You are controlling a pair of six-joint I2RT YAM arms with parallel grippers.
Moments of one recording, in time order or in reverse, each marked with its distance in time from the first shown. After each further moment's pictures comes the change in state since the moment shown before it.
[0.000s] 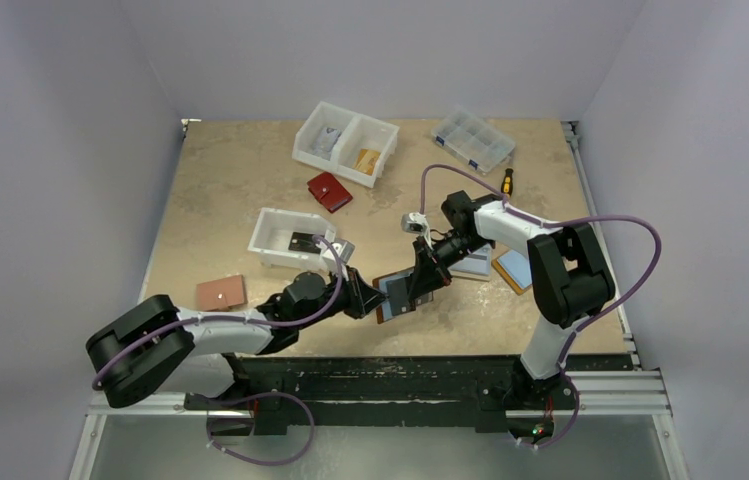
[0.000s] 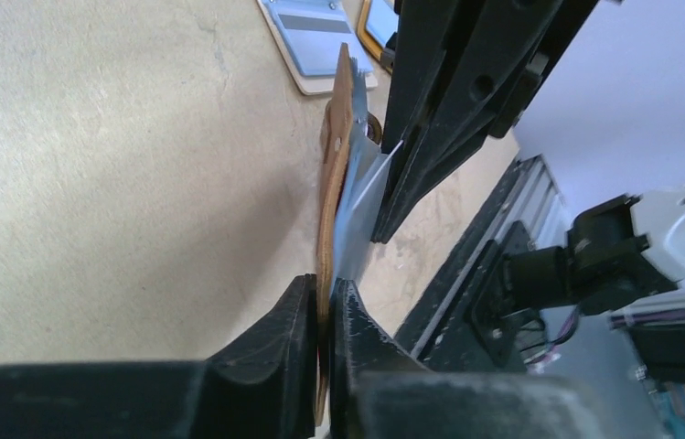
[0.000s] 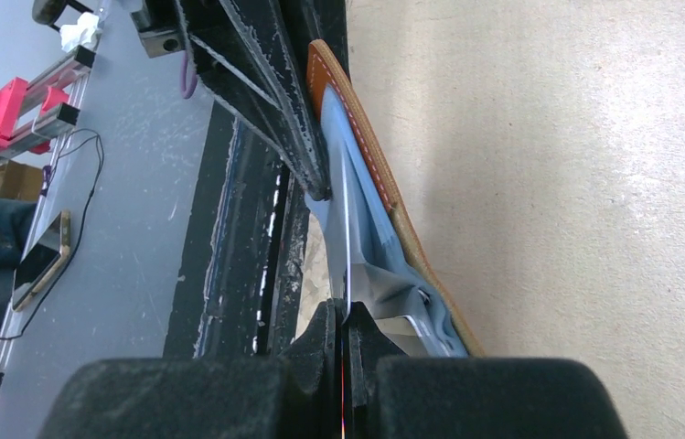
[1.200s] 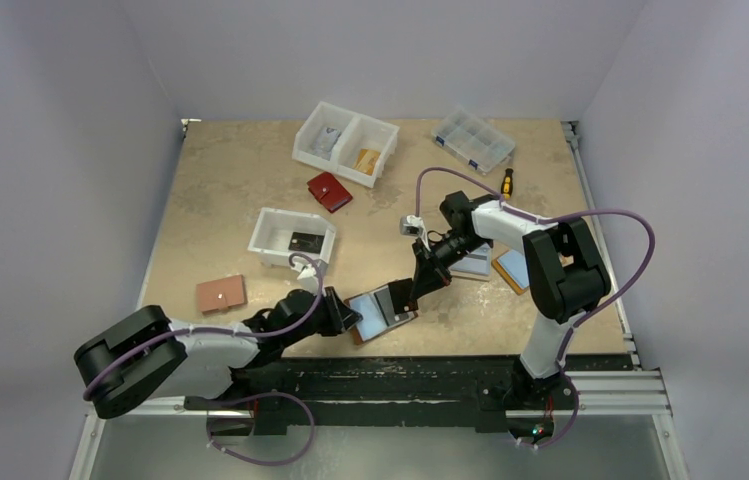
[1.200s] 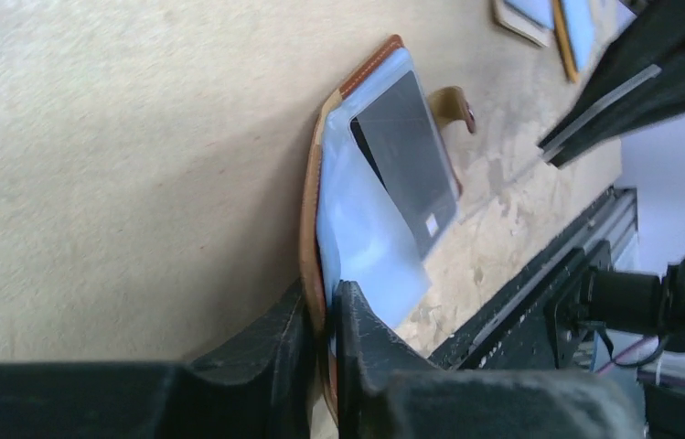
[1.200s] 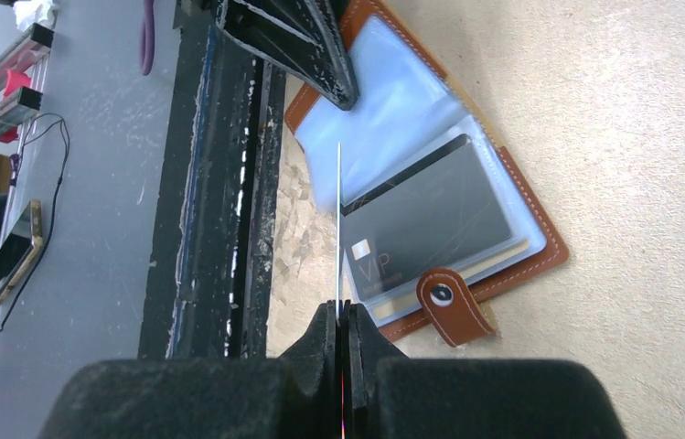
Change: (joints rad) left arm 0.023 -0.068 -0.185 -0.106 -0.105 -0.202; right arm -0.003 0.034 0.005 0.028 0.089 0.028
